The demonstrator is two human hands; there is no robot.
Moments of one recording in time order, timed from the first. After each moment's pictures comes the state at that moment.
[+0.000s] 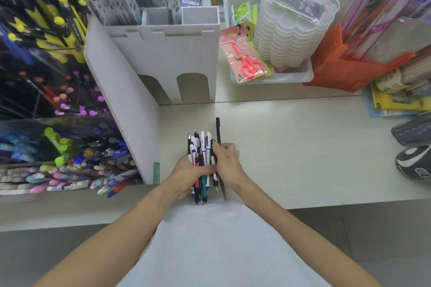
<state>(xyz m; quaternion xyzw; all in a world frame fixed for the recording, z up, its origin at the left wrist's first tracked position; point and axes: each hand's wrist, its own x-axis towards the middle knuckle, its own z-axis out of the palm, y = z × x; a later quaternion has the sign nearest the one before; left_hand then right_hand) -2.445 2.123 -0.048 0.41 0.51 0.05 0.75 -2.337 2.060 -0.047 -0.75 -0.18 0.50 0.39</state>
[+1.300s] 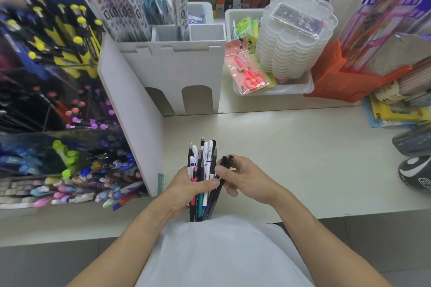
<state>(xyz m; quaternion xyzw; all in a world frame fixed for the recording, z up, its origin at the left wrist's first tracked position) -2.468 2.128 -0.017 0.42 0.38 0.03 0.82 -2.302 2.036 0.000 -0.60 -0.27 0.63 0.41</state>
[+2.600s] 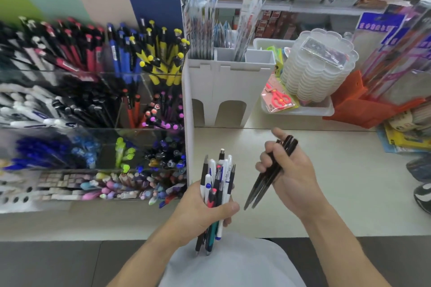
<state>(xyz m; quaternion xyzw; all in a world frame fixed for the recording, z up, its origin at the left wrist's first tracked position) -2.535 2.130 0.068 0.55 0.38 0.07 0.74 -2.346 2.065 0.088 -0.48 -0.06 0.48 0.73</state>
